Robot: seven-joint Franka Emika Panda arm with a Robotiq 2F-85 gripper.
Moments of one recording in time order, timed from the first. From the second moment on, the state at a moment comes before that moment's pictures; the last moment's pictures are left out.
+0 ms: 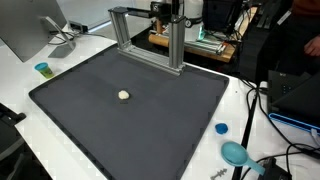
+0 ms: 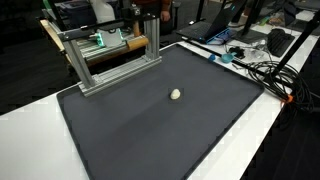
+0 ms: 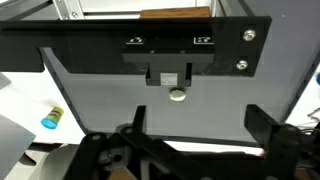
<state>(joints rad) 0.00 -0.91 0.16 -2.75 -0.10 2.18 0.22</state>
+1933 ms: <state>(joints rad) -0.04 -0.74 0.03 -2.72 -0.10 2.14 0.06</state>
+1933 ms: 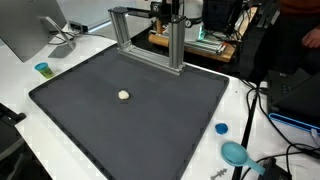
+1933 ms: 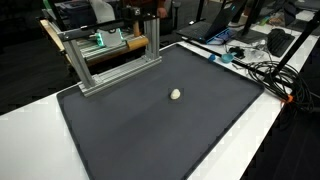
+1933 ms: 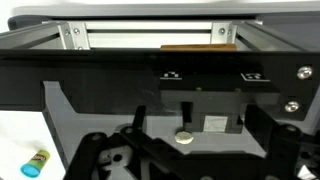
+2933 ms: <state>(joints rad) 0.02 -0.74 0.02 -2.72 -0.02 2.18 0.07</state>
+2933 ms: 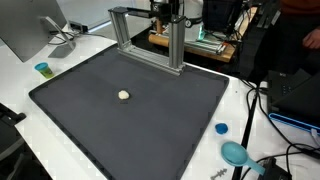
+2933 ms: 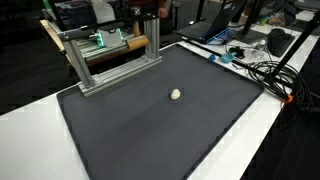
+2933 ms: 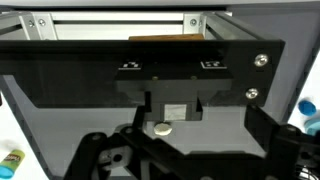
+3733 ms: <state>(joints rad) -0.05 -0.74 0.02 -2.71 -0.03 2.19 0.10</state>
